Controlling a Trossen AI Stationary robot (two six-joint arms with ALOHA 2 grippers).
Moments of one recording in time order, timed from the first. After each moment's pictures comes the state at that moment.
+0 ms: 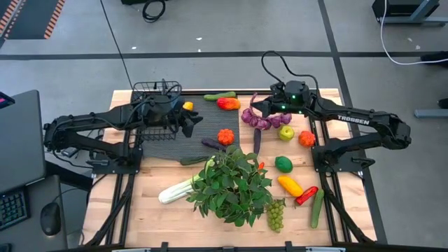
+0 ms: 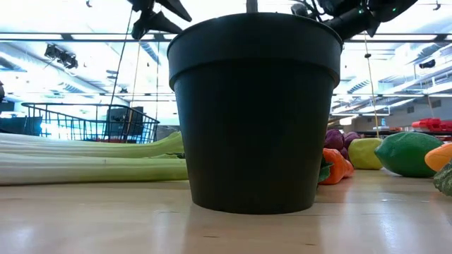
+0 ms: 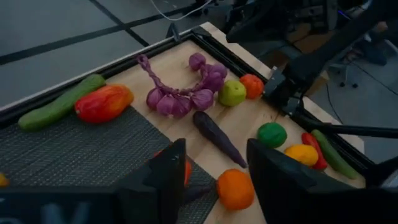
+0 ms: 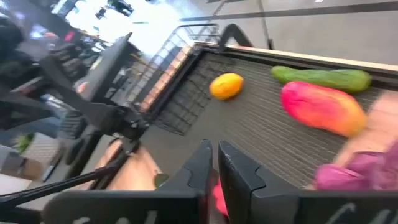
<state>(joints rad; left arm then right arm) 0.17 1.10 1.08 -0.43 -0.21 -0.55 -0.49 1.11 0.82 -0.07 -0.15 0.71</state>
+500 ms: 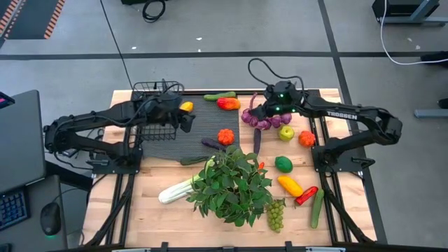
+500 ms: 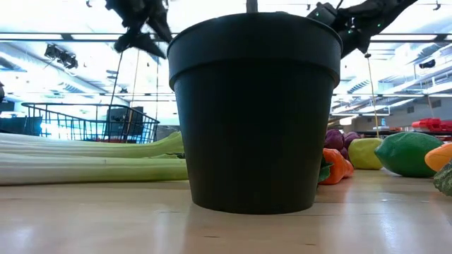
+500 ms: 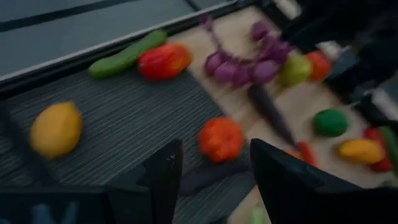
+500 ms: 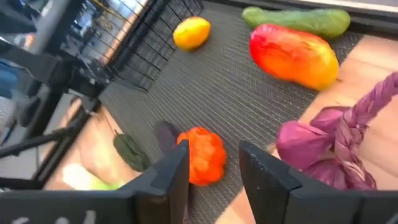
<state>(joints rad) 0.25 1.13 1.07 -0.65 -0.24 -0.64 -0.54 1.25 0.82 -0.16 -0.27 0.61</state>
